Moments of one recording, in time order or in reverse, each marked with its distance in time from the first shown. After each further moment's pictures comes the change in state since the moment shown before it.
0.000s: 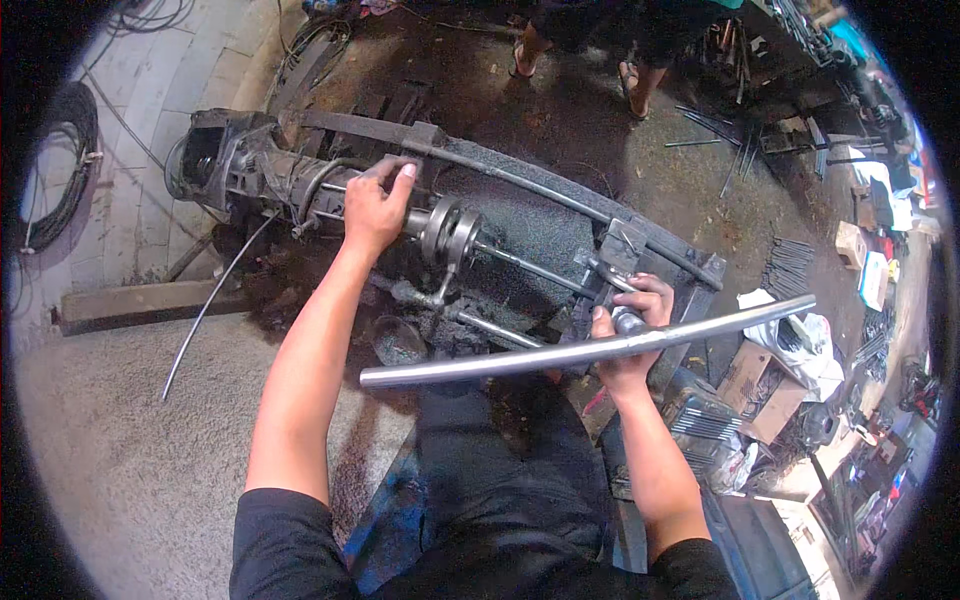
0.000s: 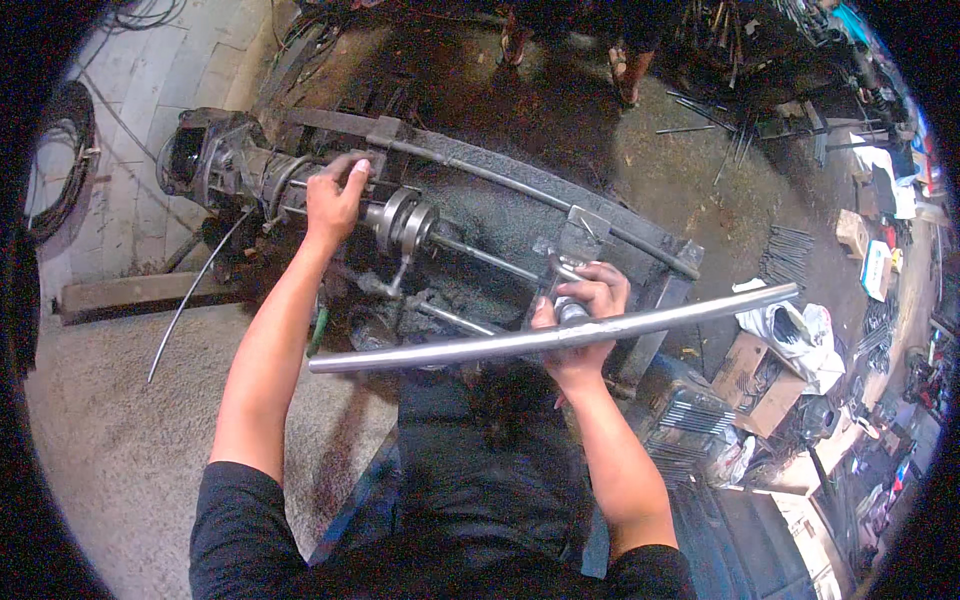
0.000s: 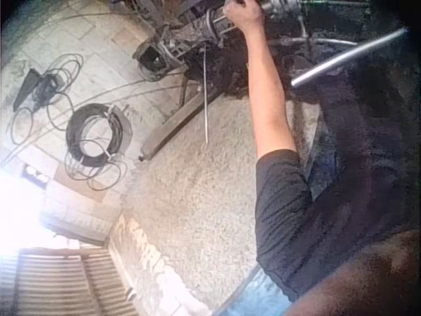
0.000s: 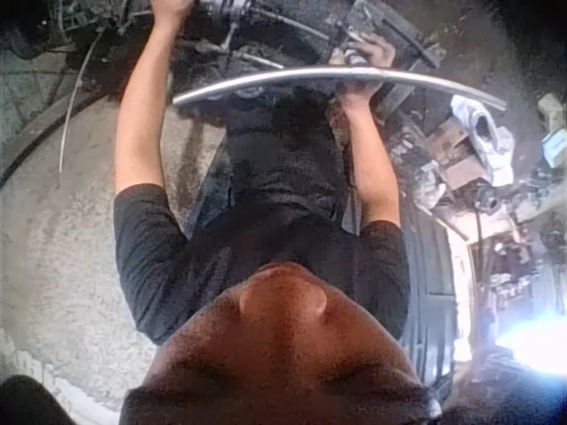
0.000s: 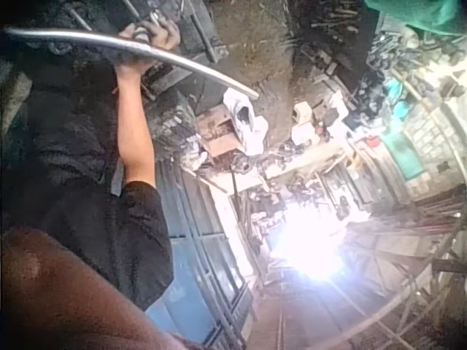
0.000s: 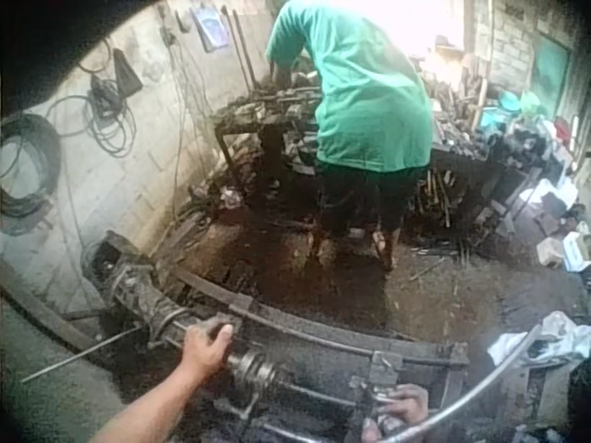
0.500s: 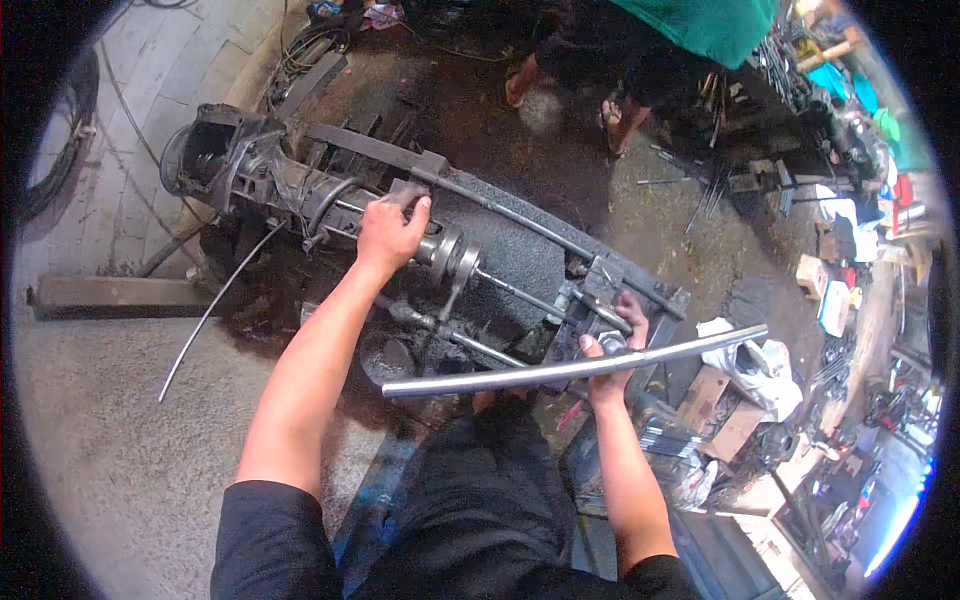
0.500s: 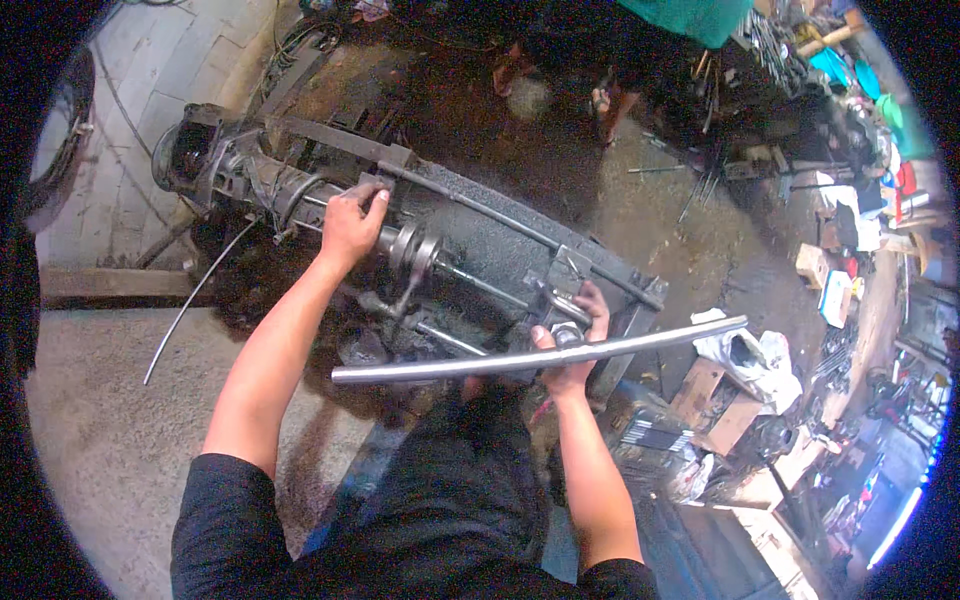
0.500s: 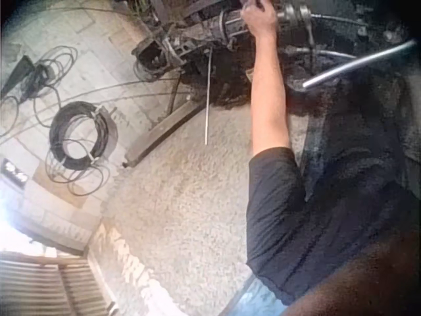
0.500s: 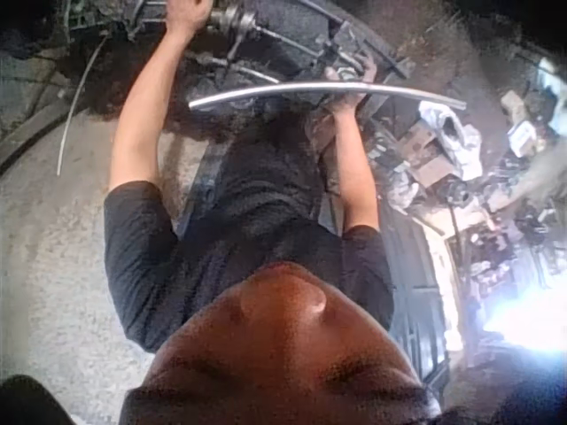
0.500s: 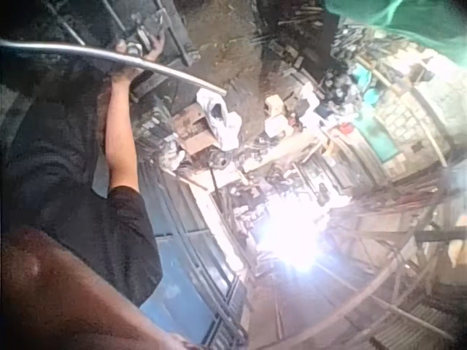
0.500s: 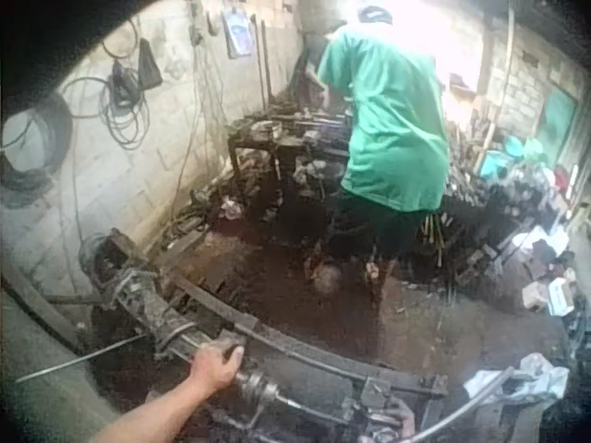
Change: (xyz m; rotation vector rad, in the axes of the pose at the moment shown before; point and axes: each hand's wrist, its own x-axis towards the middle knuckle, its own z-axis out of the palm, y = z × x) left_hand 0.000 -0.002 0.002 0.009 0.033 0.004; right_hand -0.005 0.008 0.000 0.180 0.006 0.250
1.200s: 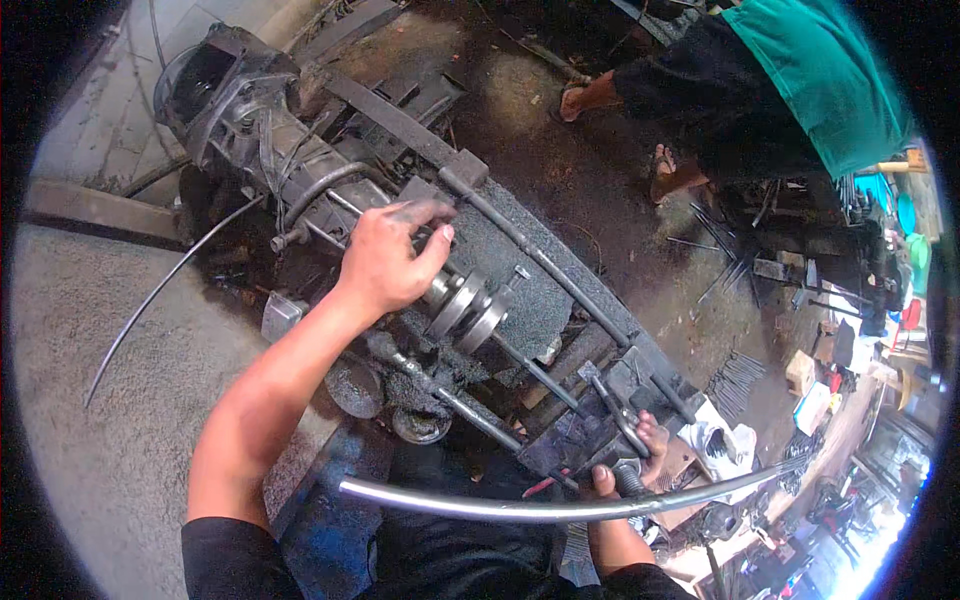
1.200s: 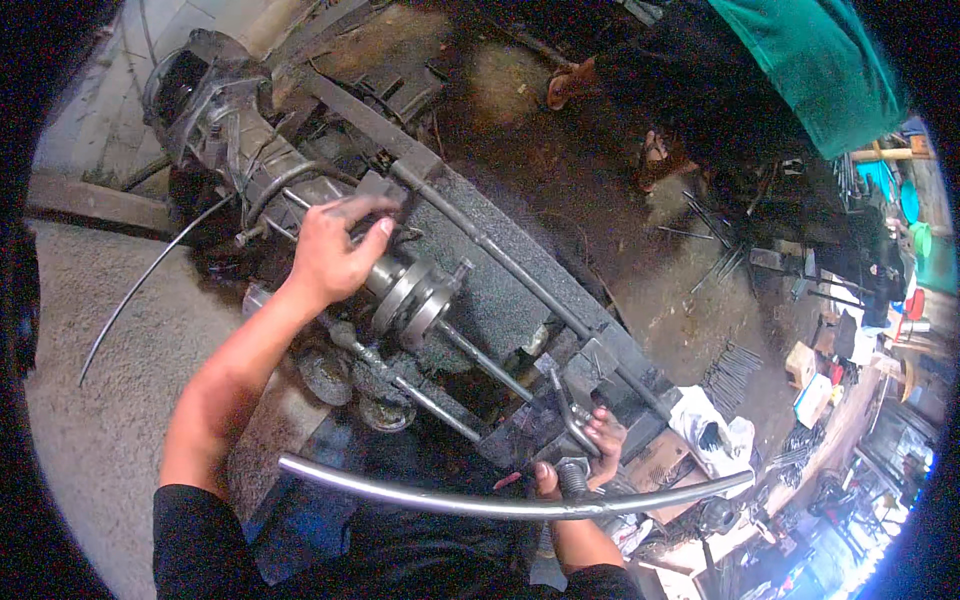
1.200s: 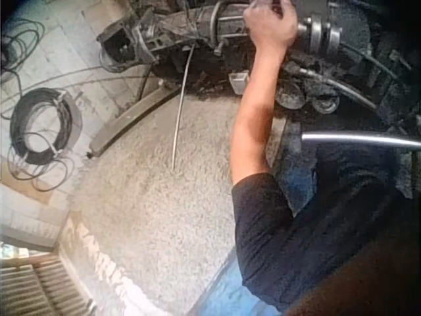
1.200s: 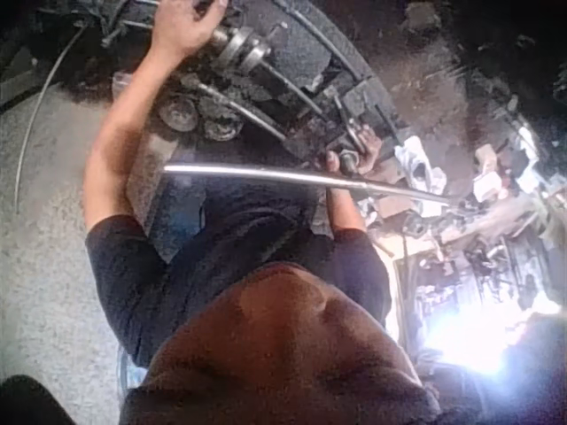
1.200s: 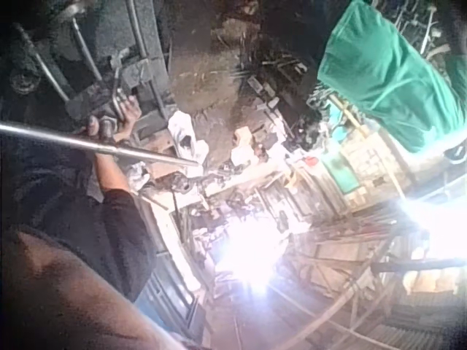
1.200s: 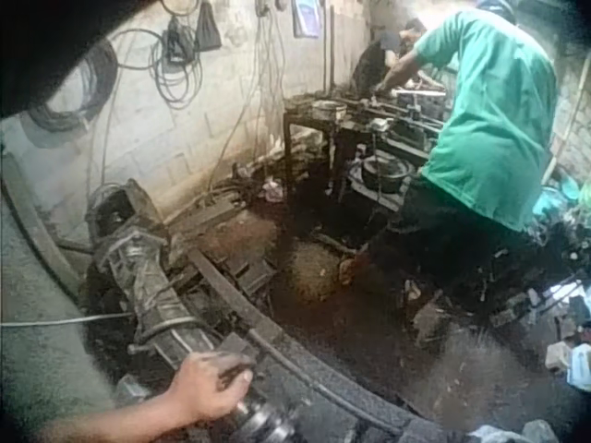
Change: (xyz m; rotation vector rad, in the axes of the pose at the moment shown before) left_hand 0.000 0.003 -0.005 -0.031 -0.039 -0.061; right_hand 0.007 0.037 -0.017 0.046 -0.106 -0.192
